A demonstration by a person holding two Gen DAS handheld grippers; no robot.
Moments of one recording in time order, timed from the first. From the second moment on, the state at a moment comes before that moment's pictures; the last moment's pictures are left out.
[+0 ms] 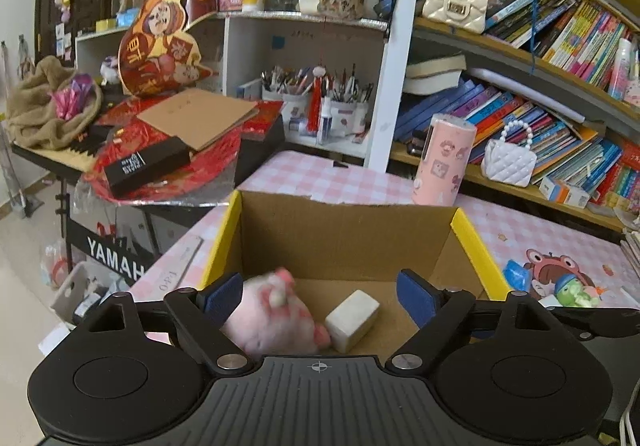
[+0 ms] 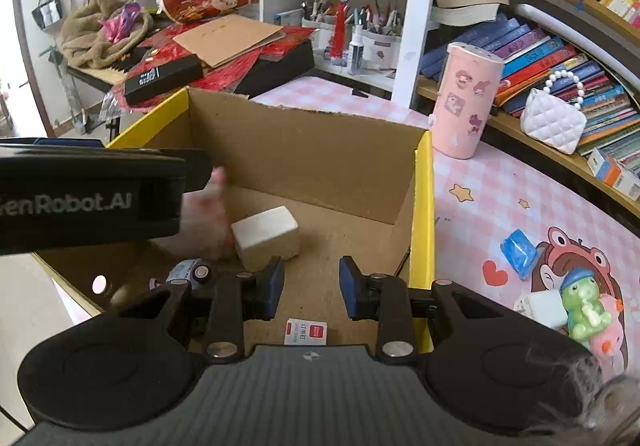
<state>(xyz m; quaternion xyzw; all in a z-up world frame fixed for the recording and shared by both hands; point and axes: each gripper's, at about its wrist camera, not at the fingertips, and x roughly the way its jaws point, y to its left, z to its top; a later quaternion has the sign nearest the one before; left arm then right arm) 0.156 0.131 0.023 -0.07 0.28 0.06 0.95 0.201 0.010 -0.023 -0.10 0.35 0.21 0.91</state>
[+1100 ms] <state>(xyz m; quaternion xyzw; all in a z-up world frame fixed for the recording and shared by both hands) -0.015 0.120 -0.001 -0.05 0.33 0.04 0.94 0.003 -0.043 -0.032 -0.06 0.33 0.10 0.94</state>
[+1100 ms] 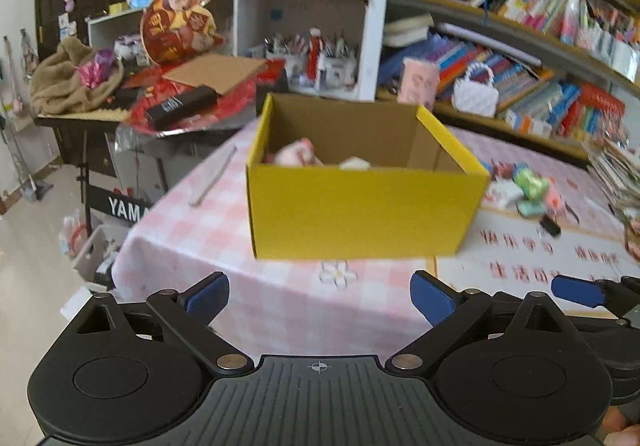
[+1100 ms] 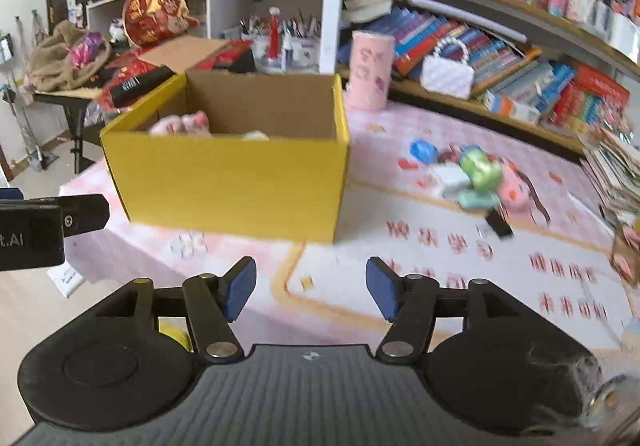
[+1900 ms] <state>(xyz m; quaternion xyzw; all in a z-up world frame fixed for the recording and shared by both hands) 0.013 0.008 -0.018 0.00 0.36 -0.11 0.92 -0.028 -0.146 -0.051 -0.02 0.37 -0.04 0.93</state>
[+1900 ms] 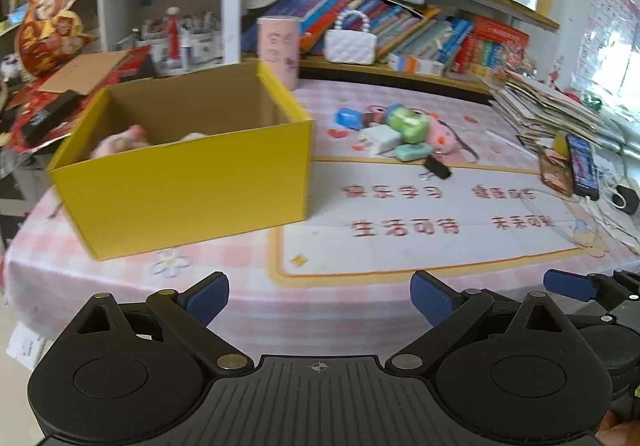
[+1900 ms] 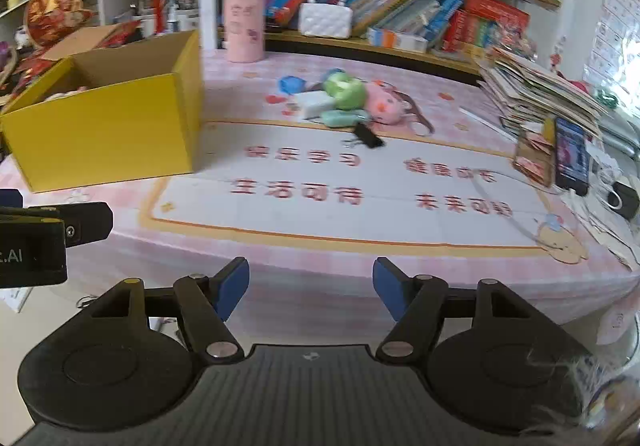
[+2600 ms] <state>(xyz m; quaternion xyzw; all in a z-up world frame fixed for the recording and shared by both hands) 0.106 -0.129 -0.034 0.01 0.39 -0.11 0.91 0.074 -0.281 -0.059 -0.02 0.39 -0.05 0.92</state>
